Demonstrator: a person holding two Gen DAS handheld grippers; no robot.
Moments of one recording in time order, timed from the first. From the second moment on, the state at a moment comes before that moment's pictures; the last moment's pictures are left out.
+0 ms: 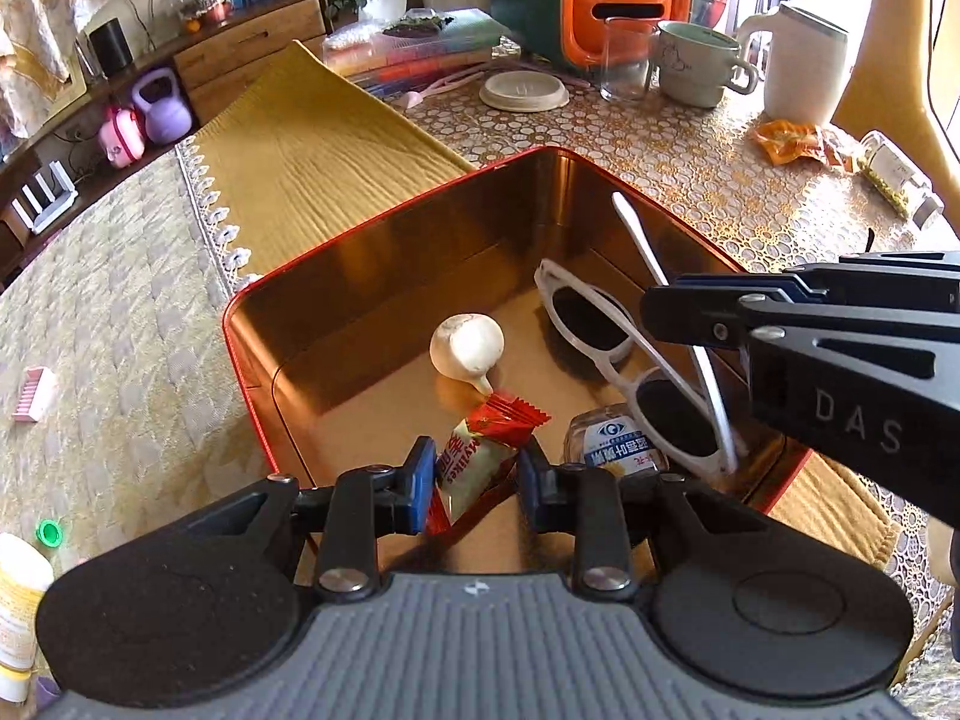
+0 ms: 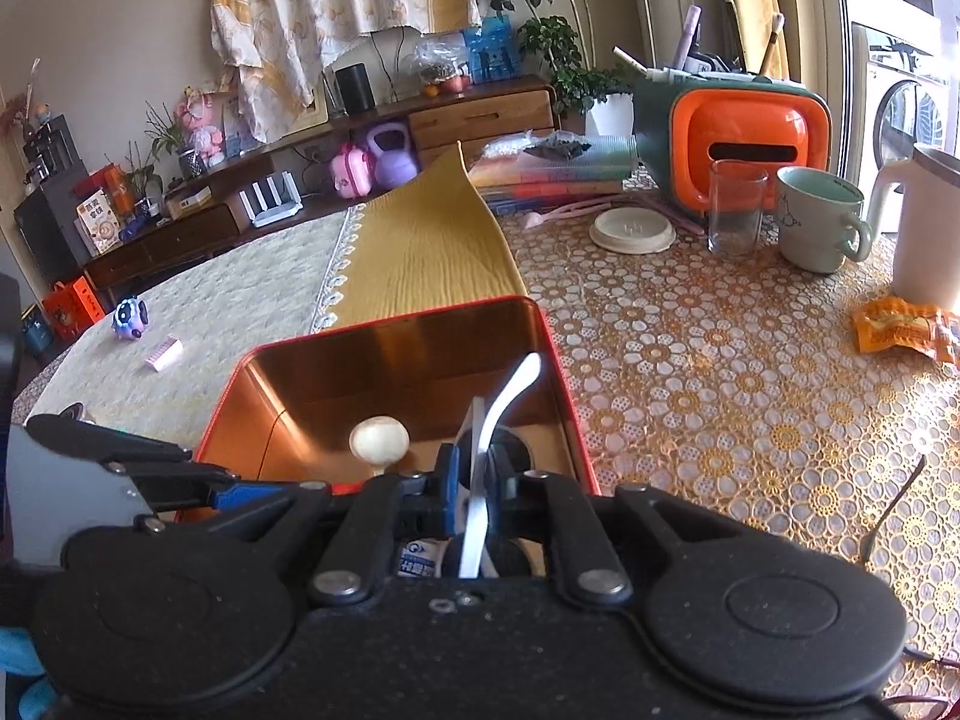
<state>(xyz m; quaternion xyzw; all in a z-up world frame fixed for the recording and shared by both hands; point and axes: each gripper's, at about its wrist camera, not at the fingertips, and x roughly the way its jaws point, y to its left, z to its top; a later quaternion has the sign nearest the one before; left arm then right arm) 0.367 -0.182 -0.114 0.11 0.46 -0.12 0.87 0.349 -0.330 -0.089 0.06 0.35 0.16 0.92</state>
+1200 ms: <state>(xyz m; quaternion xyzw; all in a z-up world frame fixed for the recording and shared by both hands) 0.303 -0.146 -0.064 0.07 0.41 -0.15 0.90 0.294 -0.318 -0.057 0.06 0.36 0.15 0.92</state>
